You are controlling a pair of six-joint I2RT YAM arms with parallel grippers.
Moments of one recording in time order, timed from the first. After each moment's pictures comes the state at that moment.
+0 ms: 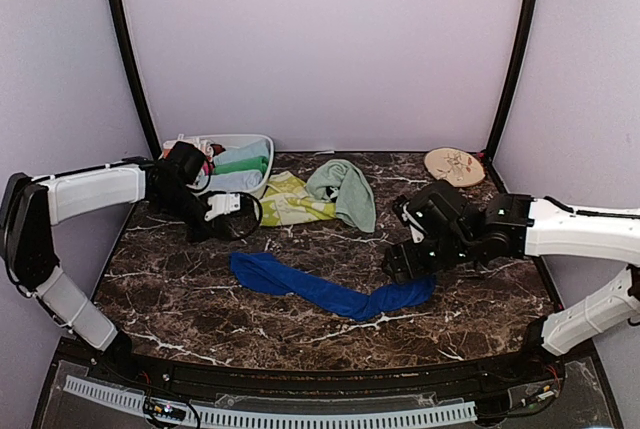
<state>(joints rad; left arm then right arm) -0.38 1.55 1.06 -0.68 0.32 0.99 1.01 1.26 0.93 -0.66 0.20 0.53</state>
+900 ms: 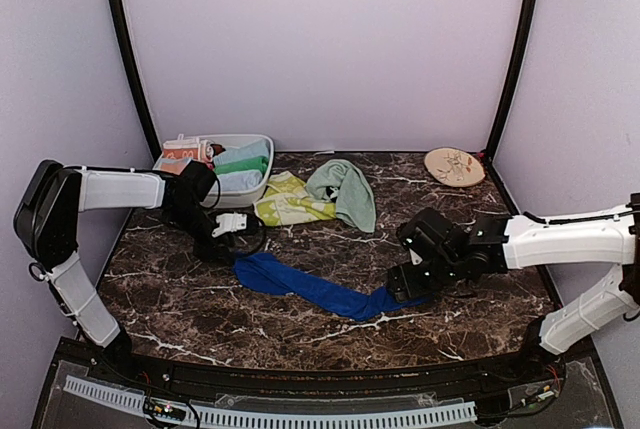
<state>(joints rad) -0.38 1.69 1.04 -0.64 0.33 1.03 0.98 1.34 0.80 -0.57 0.18 0.62</state>
